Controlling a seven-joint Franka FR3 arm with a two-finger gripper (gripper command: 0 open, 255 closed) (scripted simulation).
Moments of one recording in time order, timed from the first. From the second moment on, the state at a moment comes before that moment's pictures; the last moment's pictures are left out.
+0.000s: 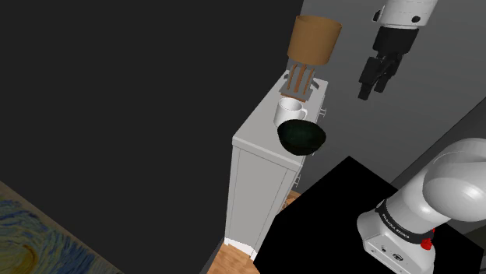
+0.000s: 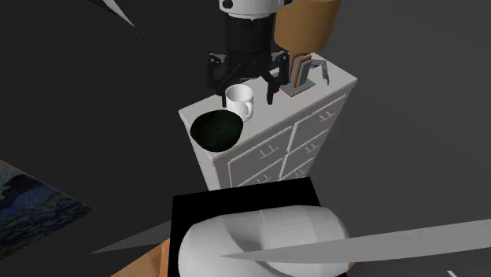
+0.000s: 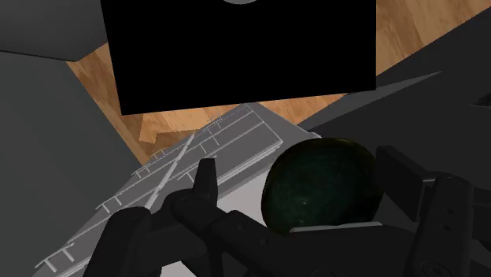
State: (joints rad) arm -0.02 -0.82 -0.03 -2.44 0.01 1.47 -0.01
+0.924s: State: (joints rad) arm -0.01 -0.43 0.03 -2.42 0.03 1.88 0.08
